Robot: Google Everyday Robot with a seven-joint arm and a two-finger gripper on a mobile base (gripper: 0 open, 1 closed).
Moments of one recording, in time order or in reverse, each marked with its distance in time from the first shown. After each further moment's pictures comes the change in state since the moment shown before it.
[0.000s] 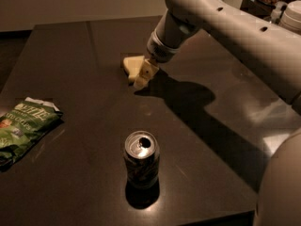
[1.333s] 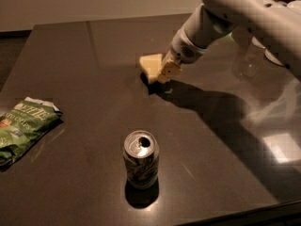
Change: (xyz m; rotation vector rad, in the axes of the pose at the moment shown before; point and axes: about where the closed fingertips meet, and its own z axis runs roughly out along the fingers) arm 0.039 0.018 -0.050 -0.028 -0.046 -0.006
